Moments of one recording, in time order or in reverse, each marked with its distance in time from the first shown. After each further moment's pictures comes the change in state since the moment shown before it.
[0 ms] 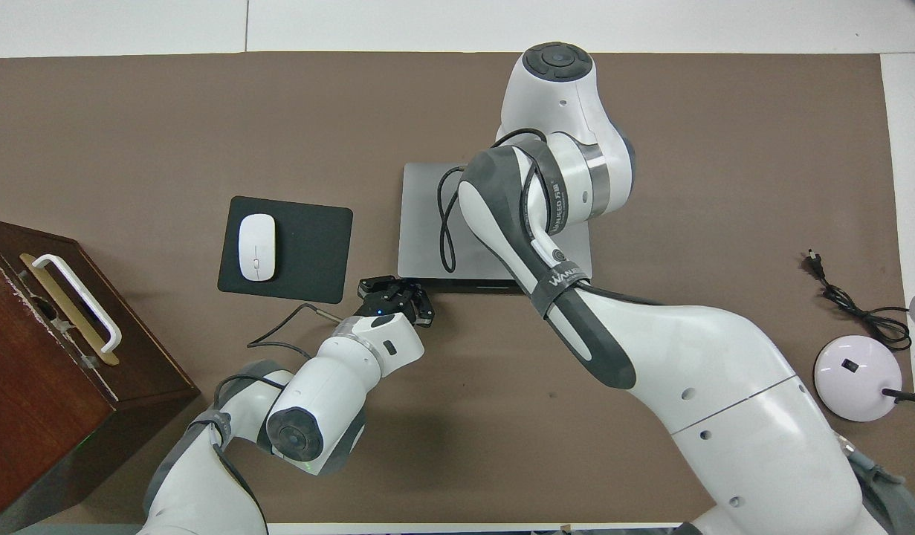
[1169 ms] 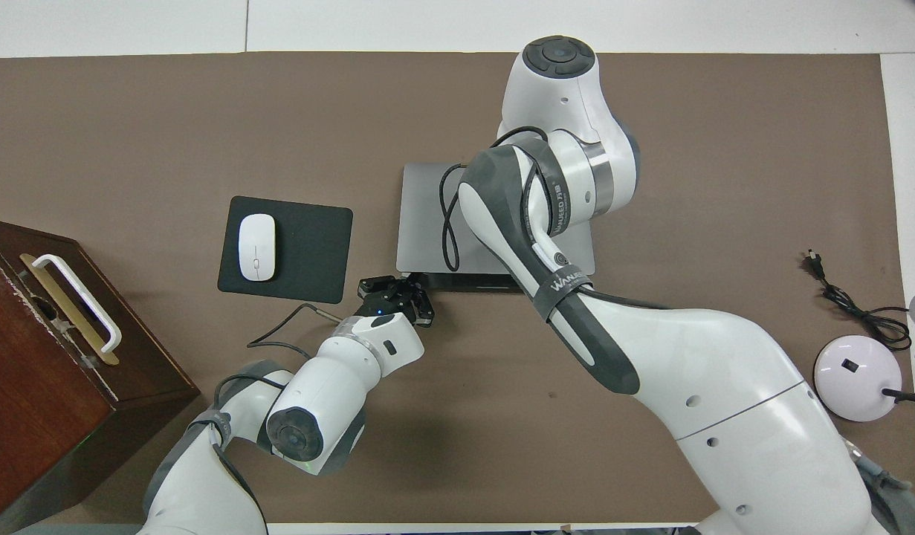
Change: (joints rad) left arm 0.000 0.000 0.000 0.000 0.000 -0.001 -0.001; right arm 0.000 -0.015 0.000 0.006 -0.032 0.003 -0.014
